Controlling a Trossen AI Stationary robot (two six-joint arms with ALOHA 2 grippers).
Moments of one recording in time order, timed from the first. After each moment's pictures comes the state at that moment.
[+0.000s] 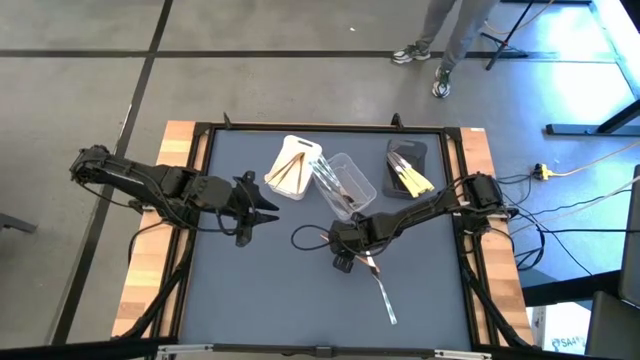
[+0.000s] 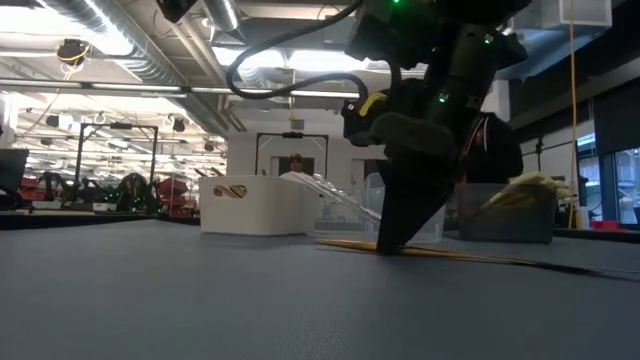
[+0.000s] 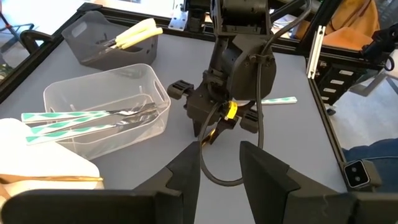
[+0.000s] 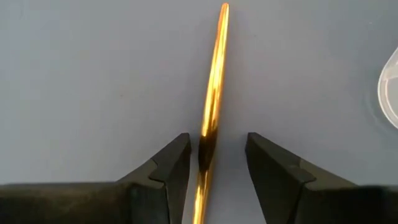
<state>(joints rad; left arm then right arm) -0.25 1.01 0.98 -0.49 -0.25 -0.31 0.24 1.95 1.17 -0.42 0.12 0.60</state>
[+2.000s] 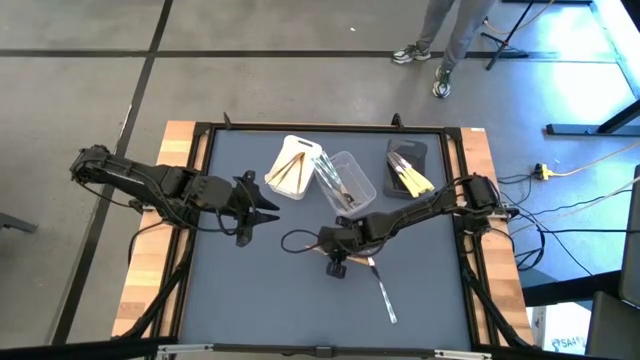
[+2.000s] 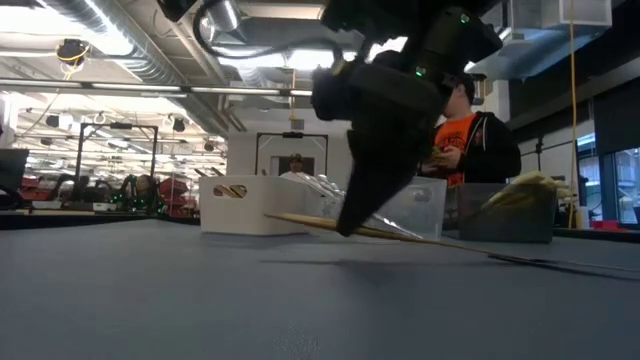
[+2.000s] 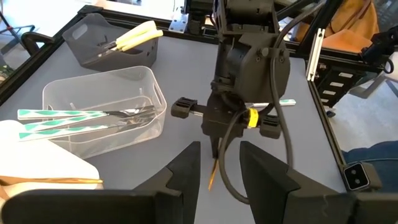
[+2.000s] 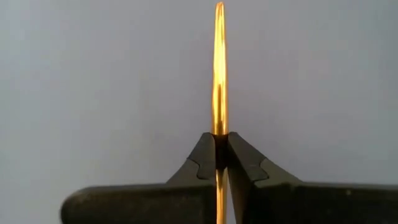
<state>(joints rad) -0.25 1.01 0.98 -0.48 -0.25 -0.31 0.24 1.96 1.26 -0.35 0.02 0.44</state>
